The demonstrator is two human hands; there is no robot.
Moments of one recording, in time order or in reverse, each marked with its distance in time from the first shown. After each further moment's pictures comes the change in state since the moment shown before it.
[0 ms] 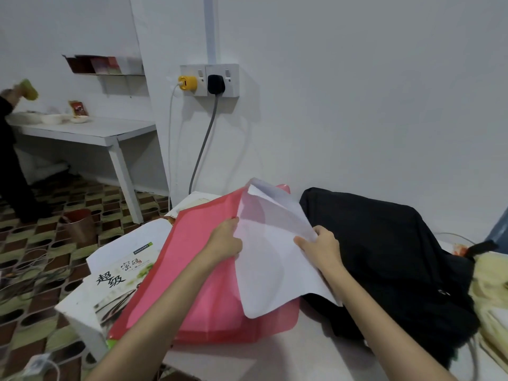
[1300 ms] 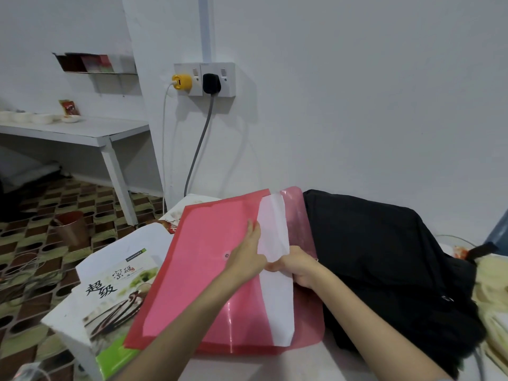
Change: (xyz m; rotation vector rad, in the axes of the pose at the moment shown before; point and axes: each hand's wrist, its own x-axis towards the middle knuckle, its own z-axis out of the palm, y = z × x) left_hand -0.003 0.011 0.040 0.123 -0.138 0.122; right_hand 0.008 -0.003 0.040 0.349 -0.512 0.289
